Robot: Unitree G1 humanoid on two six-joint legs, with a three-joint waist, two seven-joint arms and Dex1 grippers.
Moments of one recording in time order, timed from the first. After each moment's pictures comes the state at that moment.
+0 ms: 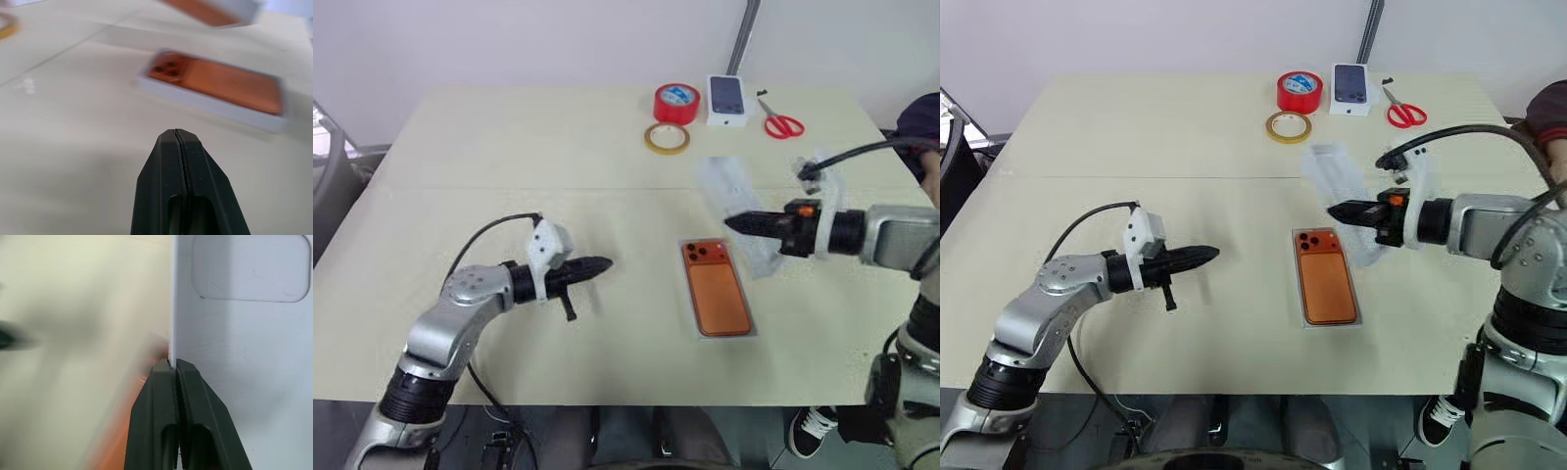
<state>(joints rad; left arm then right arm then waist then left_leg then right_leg) -0.25 0.58 -0.06 -0.27 -0.45 0.48 -0.85 -0.65 -0.66 -0.39 -0.32 0.95 1.61 0.59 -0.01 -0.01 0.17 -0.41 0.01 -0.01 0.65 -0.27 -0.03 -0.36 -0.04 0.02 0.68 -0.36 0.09</state>
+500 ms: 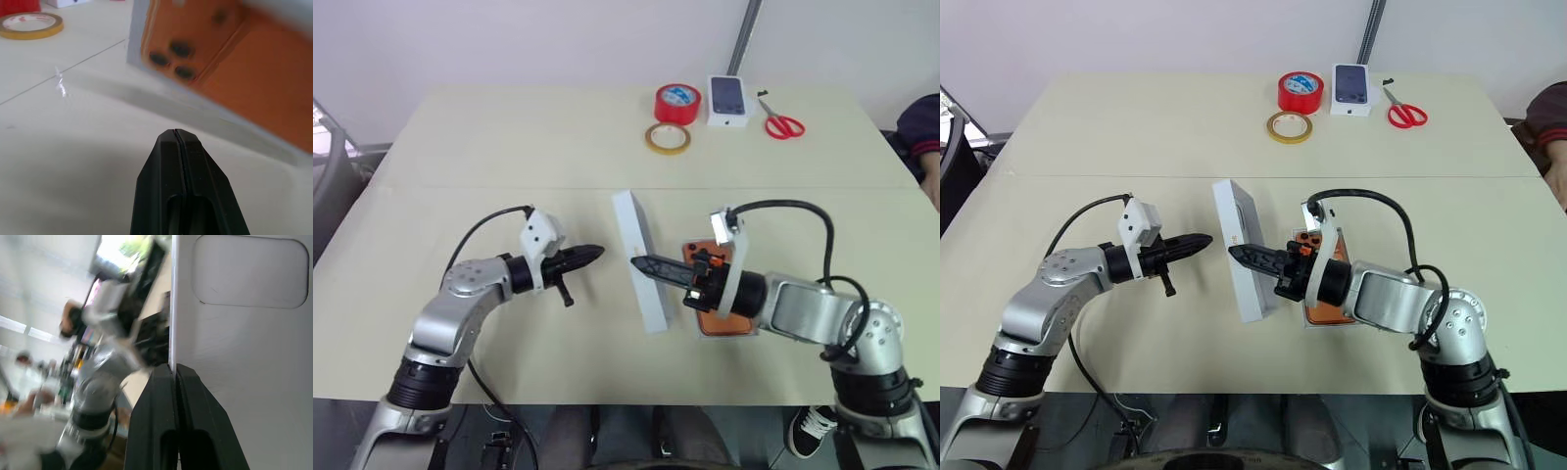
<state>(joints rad) -0.29 0.52 -0.09 -0.22 -0.42 0.44 -0.85 -0.26 -0.51 0.00 -0.45 1.95 0.95 -0.40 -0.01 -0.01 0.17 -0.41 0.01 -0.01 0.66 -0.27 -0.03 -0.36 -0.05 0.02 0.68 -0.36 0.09</state>
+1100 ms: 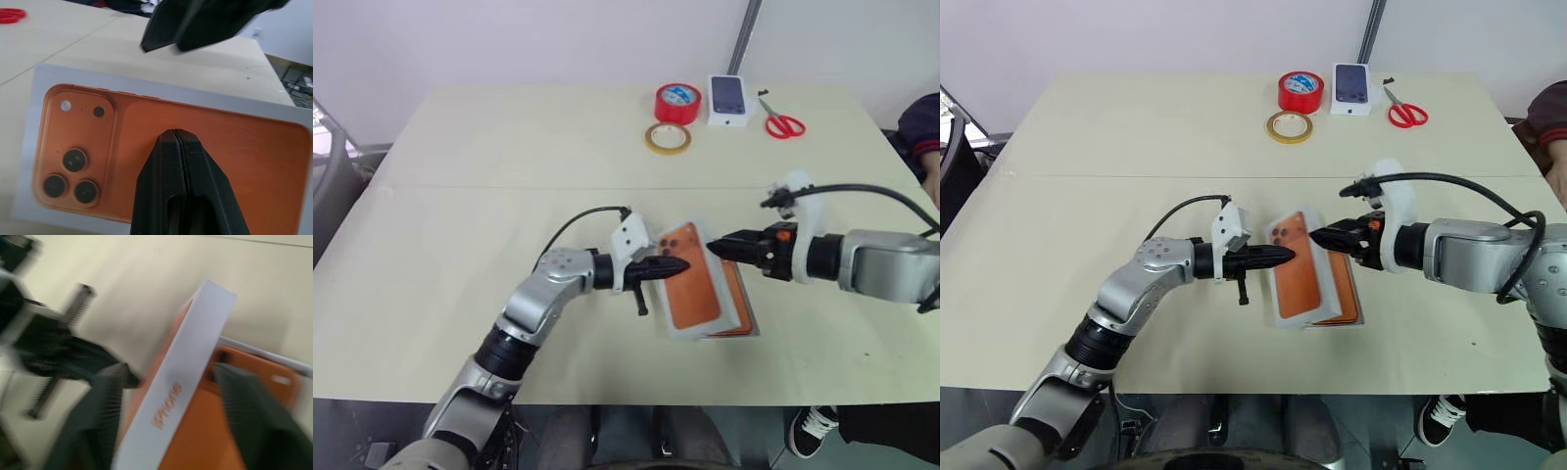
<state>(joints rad) -0.52 0.25 -0.35 -0.06 -0.33 0.44 -0.87 -0.45 -1.11 -0.04 -0.38 1.53 1.13 -0.02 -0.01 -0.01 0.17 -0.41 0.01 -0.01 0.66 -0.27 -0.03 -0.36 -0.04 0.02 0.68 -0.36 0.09</state>
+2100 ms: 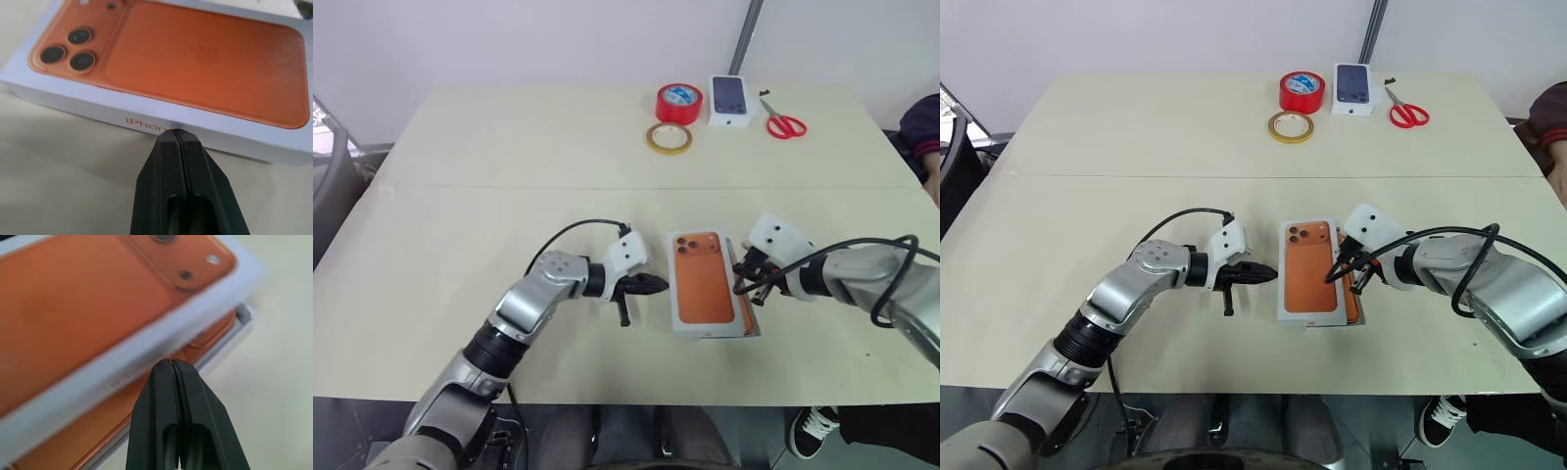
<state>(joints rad) -0.53 0.36 -0.42 -0.06 -0.24 0.54 -0.94 -0.38 -1.14 0.19 -0.52 0.59 1.03 0.53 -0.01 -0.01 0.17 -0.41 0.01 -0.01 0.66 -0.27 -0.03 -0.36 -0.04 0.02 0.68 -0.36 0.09</state>
